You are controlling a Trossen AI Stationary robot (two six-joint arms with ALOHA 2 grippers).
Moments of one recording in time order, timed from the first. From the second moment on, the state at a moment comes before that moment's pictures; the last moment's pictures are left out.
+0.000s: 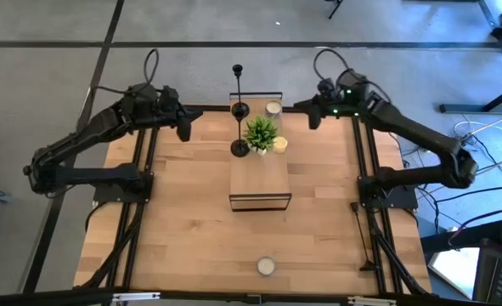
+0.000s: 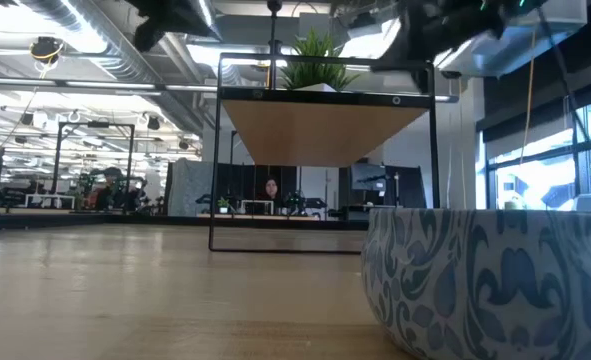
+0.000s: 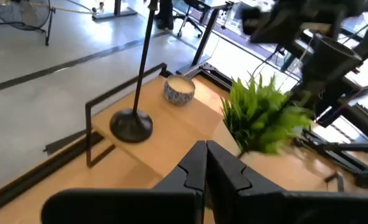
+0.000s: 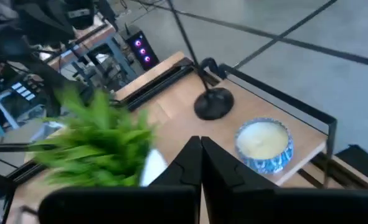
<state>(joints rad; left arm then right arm) 0.54 0.88 1.04 -0.51 0.08 -0.32 -0.64 1.17 1.03 -0.24 -0.35 0.30</state>
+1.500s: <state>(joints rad) -0.39 0.95 1.04 -0.52 0.13 -0.56 0.63 1.27 1.24 -0.42 -0.08 1.18</state>
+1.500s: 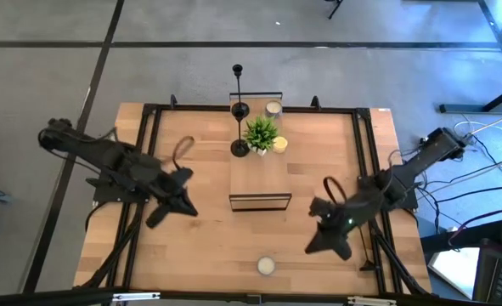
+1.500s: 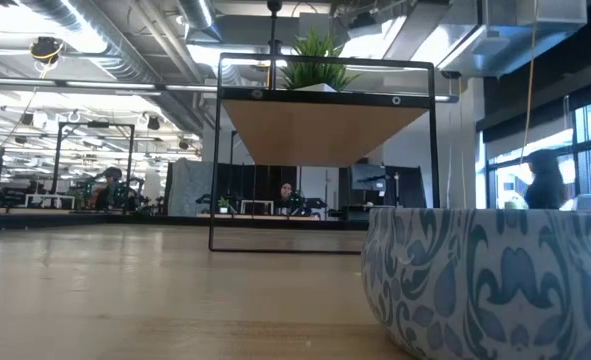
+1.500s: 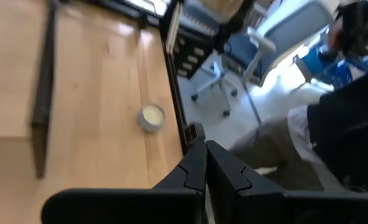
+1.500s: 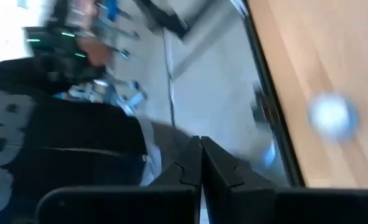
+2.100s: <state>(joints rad) -0.65 1.22 1.04 -0.35 -0.07 -0.60 0.84 1.28 1.15 -1.20 -0.17 2.00</state>
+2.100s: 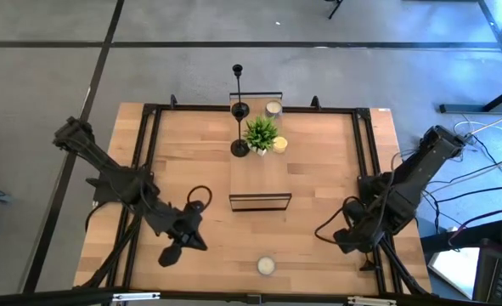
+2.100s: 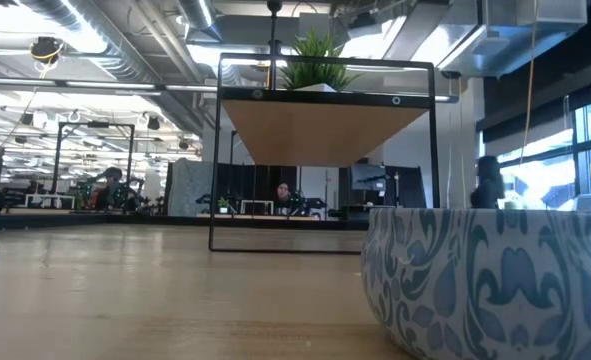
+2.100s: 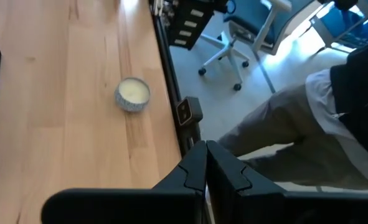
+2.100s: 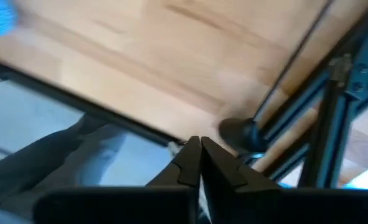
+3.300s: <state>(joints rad) -0.72 1.25 1.04 -0.35 -0.21 -0.64 0.87 1.28 0.62 -0.78 -0.39 2.18</state>
